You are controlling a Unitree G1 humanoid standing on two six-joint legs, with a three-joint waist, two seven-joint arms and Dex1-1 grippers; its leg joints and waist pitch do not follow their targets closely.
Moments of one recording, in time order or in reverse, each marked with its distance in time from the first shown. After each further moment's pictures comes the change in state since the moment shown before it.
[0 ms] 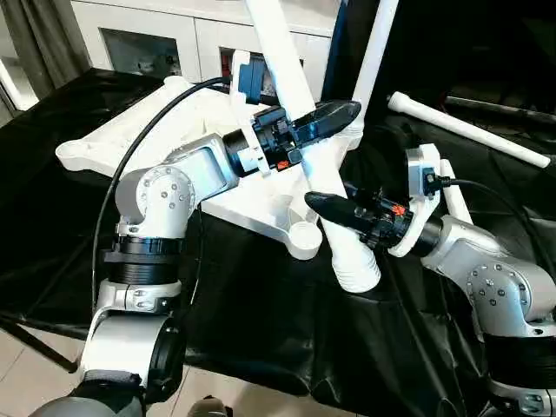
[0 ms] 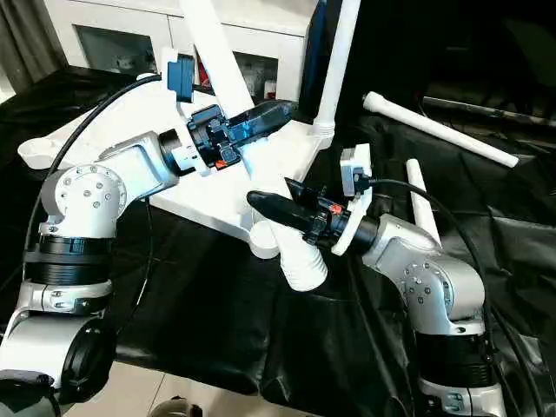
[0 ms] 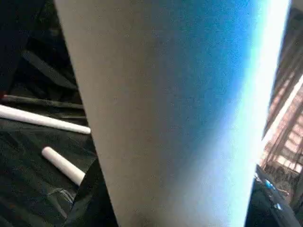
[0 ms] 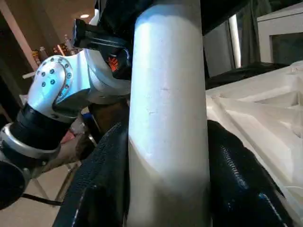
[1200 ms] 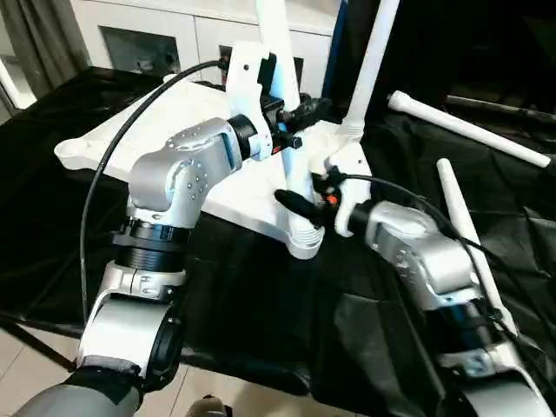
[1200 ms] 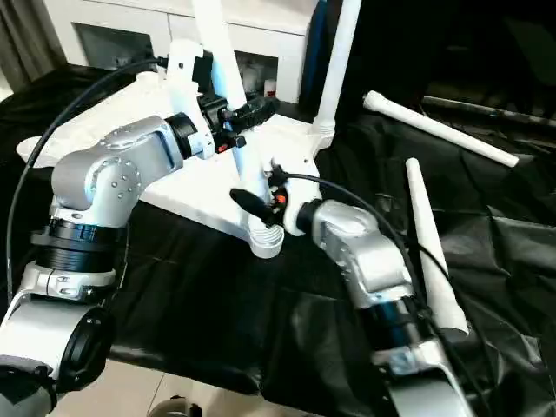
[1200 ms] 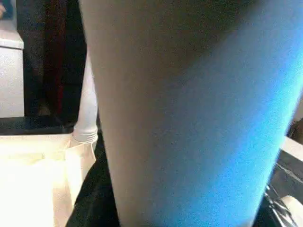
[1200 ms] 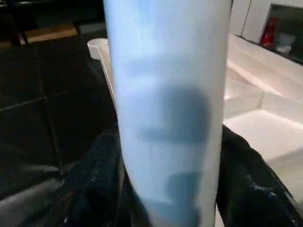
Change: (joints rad) left arm -0.067 0.031 -0.100 0.053 0.285 -0.148 0.241; right arm -0.180 0.123 0.225 0.274 -0.423 -0.205 -0.337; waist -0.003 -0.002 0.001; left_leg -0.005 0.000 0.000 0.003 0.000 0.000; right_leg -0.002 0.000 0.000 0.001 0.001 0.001
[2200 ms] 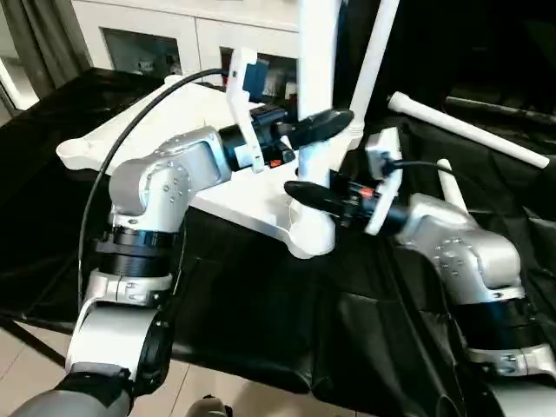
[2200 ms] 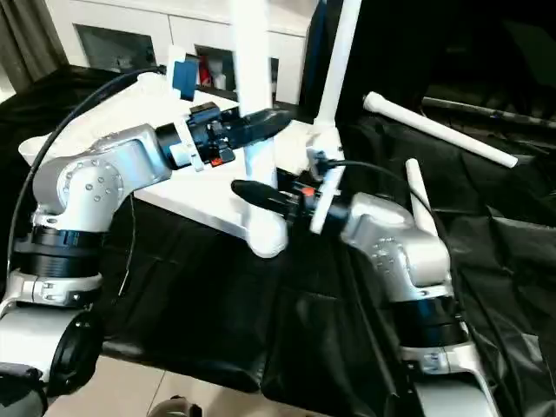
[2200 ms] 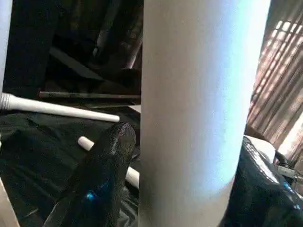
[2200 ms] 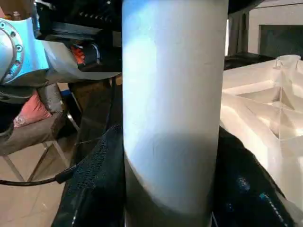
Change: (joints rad) left arm 0.037 0.043 0.035 -0.018 -0.181 0.090 -0.280; right arm 0.026 -0.111 -0.122 -0.086 0.287 0.112 0.321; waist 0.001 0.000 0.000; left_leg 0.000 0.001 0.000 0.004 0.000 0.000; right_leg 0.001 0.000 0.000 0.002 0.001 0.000
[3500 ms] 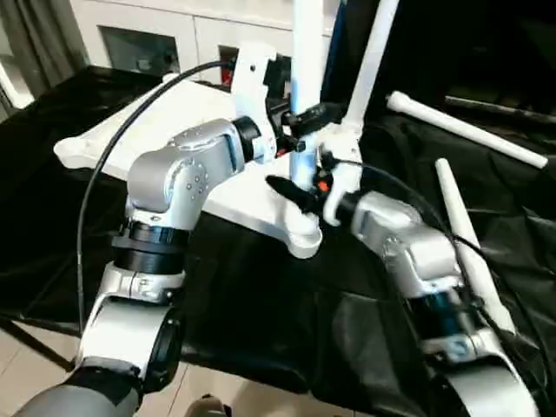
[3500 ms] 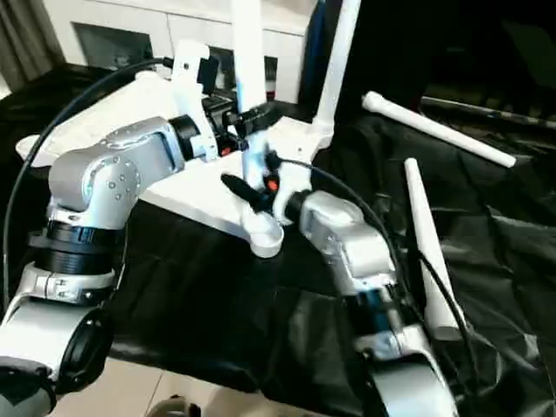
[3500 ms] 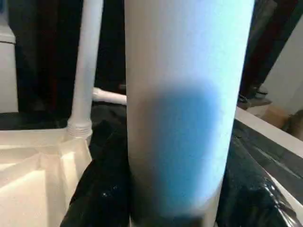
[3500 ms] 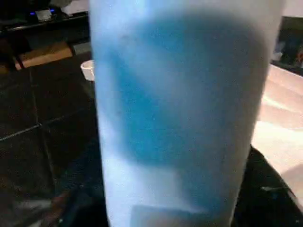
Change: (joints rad) left arm -0.032 -0.045 -0.053 -0.031 0.179 -0.034 0.293; right arm -0.086 0.179 0.088 0.174 -0.255 -0.135 -0.397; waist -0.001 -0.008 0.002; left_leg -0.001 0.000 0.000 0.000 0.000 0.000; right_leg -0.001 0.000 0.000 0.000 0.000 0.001
